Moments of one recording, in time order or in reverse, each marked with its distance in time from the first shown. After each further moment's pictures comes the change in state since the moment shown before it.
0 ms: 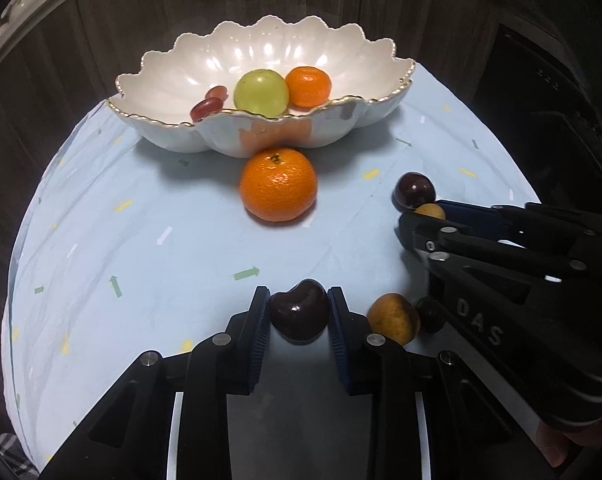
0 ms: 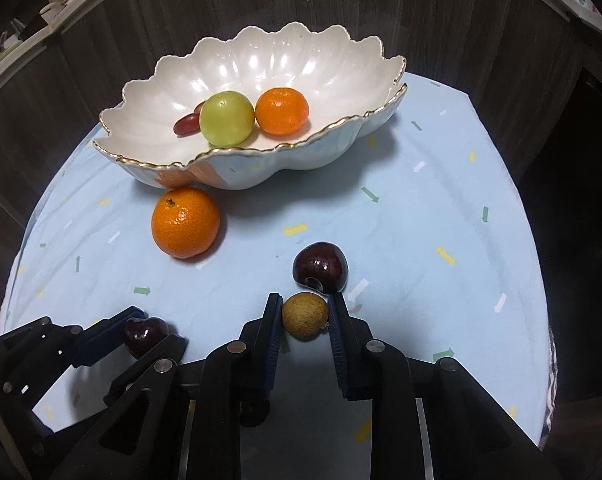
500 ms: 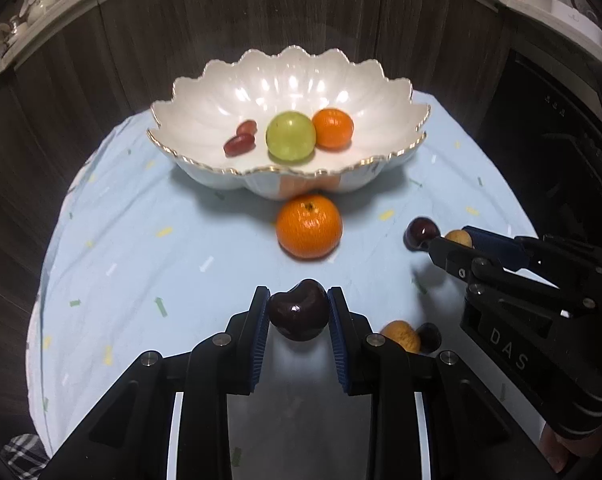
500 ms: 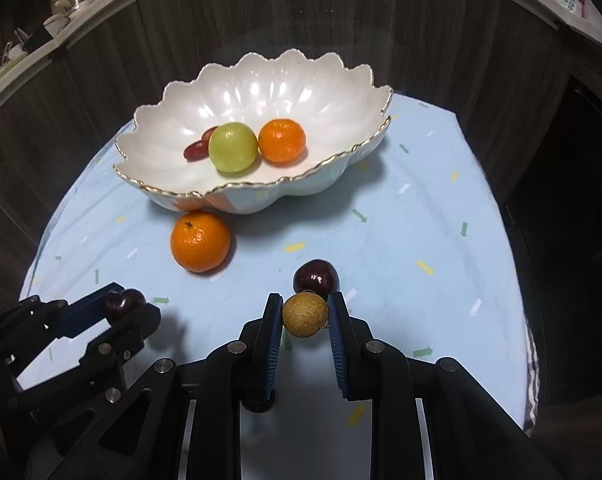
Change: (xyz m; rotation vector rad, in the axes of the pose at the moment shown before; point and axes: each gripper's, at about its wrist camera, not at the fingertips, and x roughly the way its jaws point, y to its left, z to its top) left arm -0.032 0.014 0.019 -0.033 -0.059 0.032; right arm -0.029 -0.002 0.005 0.012 -0.052 -0.001
